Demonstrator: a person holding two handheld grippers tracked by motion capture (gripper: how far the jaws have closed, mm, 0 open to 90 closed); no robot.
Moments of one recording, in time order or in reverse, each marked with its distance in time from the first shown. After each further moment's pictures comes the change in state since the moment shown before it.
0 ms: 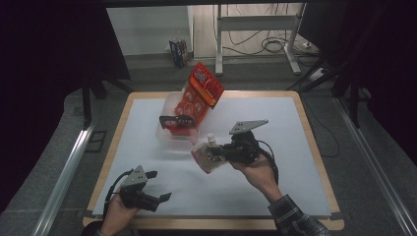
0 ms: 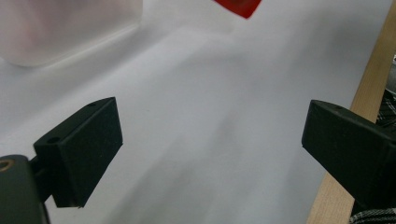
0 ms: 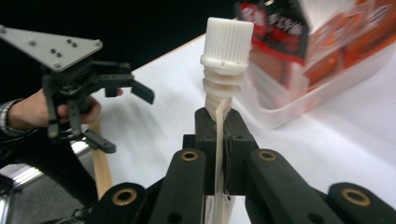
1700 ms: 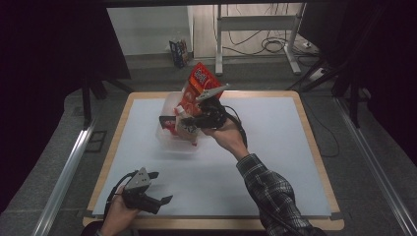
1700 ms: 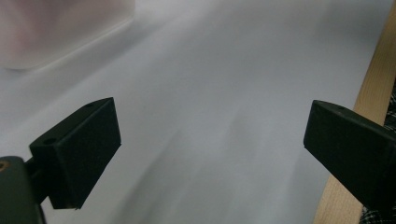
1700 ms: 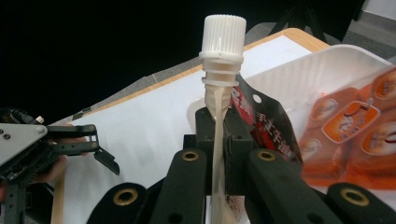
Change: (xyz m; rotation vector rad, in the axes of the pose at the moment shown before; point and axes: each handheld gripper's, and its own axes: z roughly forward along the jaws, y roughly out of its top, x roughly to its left) left arm -0.005 -0.001 0.005 0.039 0.012 0.067; right arm -0.034 0.087 0.082 0.027 0.057 -0.095
